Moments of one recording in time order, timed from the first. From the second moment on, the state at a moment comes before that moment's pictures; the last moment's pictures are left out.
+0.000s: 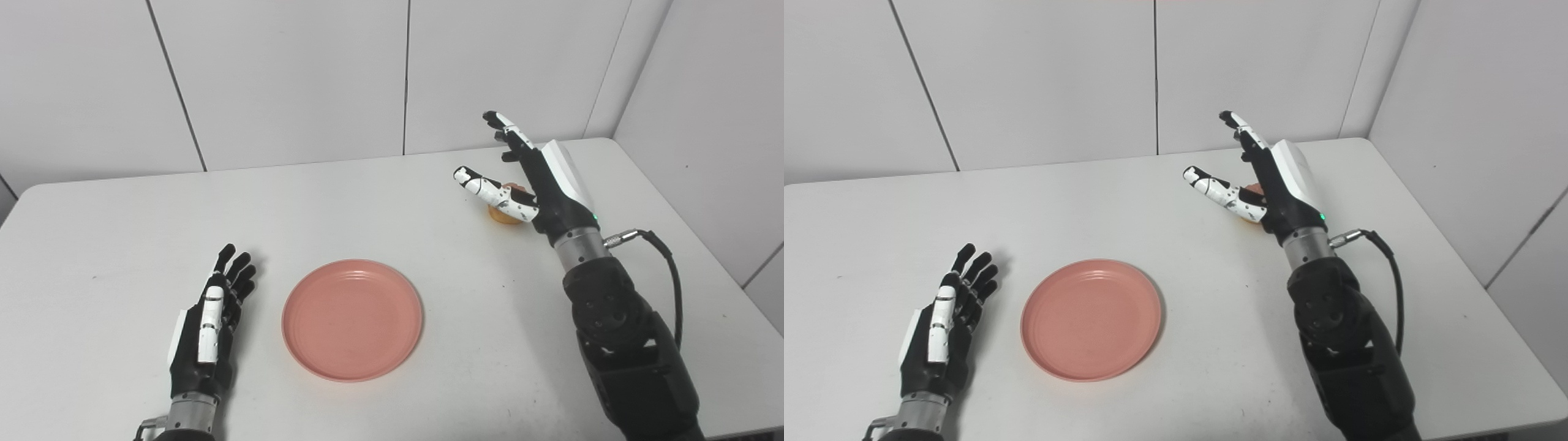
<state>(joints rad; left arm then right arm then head) 0.00 0.03 0.03 -0.03 -0.16 -0.05 -0.11 -0.37 -0.28 0.07 -0.30 -0.53 0.34 0.11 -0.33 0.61</state>
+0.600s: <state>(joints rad) 0.04 0.04 0.03 -0.06 -0.12 -0.14 -0.09 -0.47 -0.40 0.09 -0.15 -0.69 0.41 0.19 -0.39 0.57</state>
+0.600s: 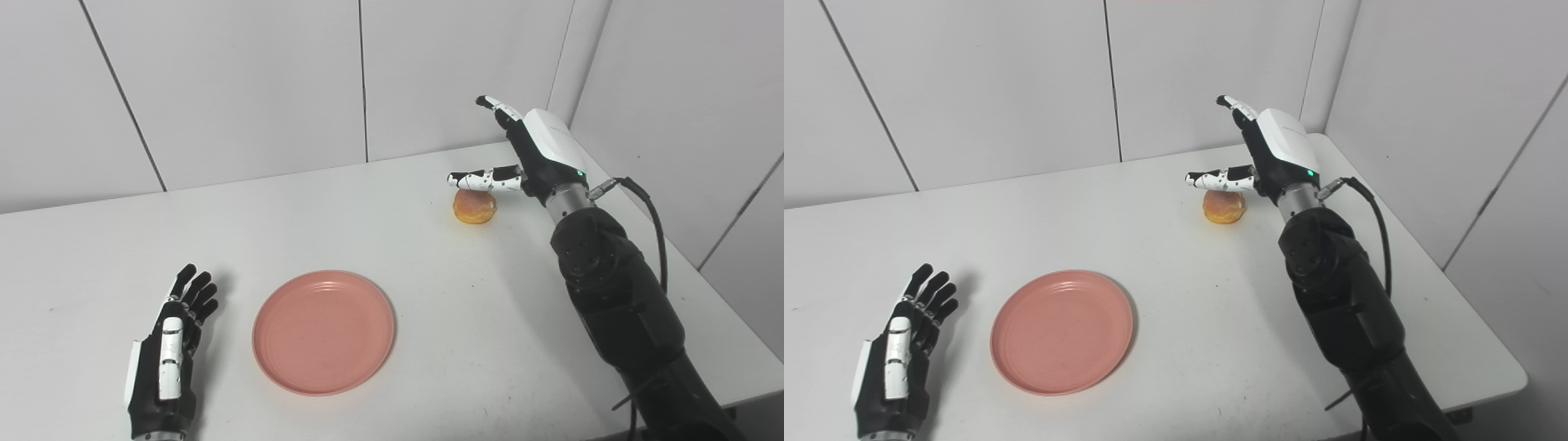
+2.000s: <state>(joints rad) 0.07 0.06 0.05 -0.07 -0.15 -0.17 -0.09 -0.58 -0.40 0.18 0.29 -0.64 0.42 0.15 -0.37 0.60</state>
